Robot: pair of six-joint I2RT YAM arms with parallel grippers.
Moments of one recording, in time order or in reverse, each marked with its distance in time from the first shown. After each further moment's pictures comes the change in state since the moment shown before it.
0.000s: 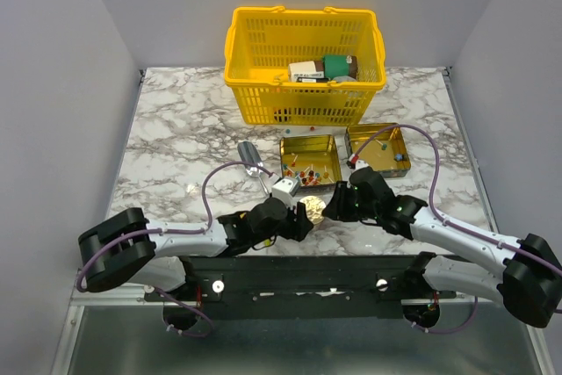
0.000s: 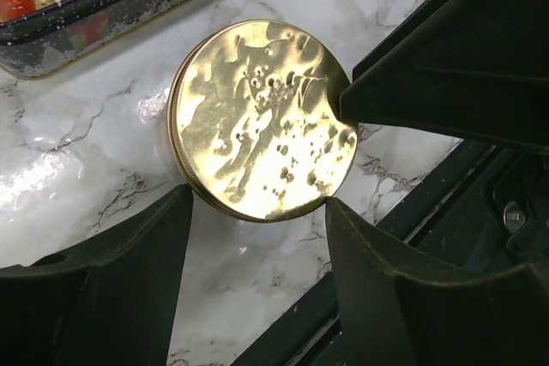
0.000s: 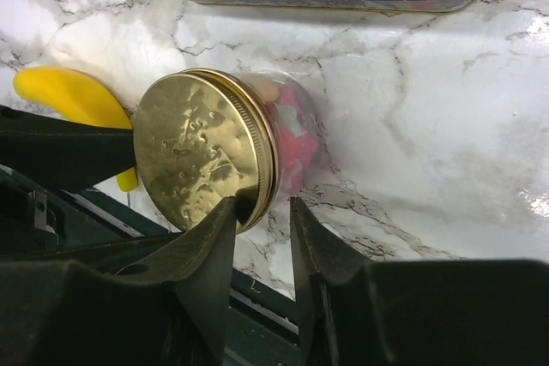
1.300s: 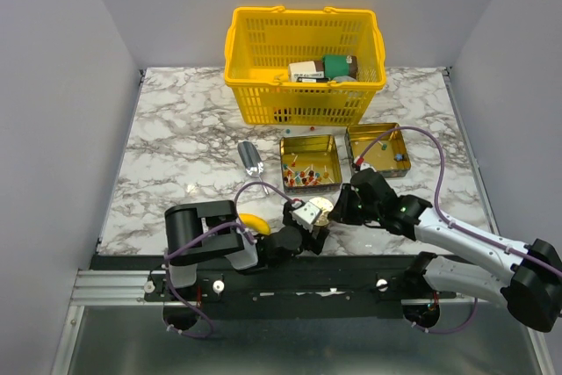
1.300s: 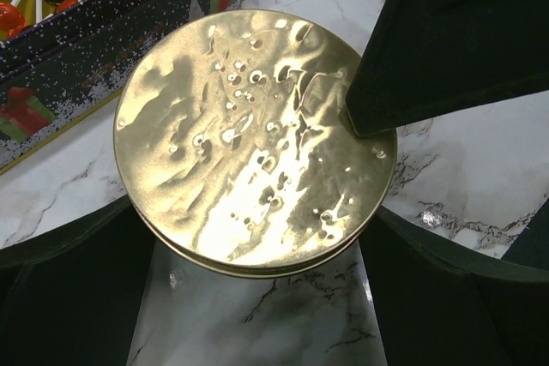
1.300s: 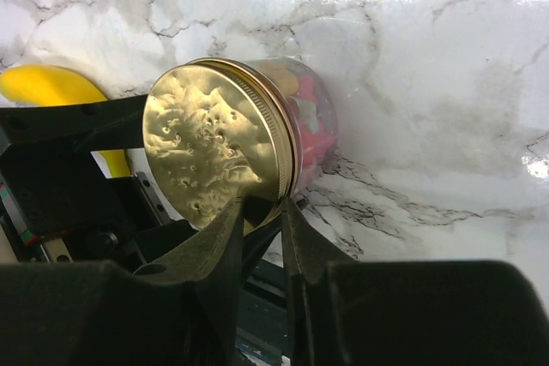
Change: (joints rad) left arm -0.183 0.531 -0.045 0.787 -0.332 0.343; right arm 0.011 -0.040 0.027 -0.135 0.031 0.071
